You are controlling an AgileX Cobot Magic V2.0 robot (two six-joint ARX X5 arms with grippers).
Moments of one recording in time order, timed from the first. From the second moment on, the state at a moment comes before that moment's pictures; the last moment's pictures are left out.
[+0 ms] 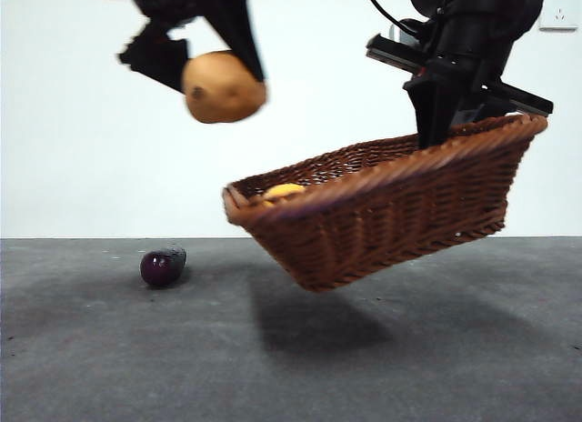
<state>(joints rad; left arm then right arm) -0.53 1.65 1.57 -0.94 0.36 0.00 0.41 1.70 1.47 -1.08 -0.24 0.20</state>
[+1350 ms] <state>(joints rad) -0.80 1.64 1.57 -1.04 0.30 0.09 0.42 1.70 1.47 -1.08 -0.27 0.21</state>
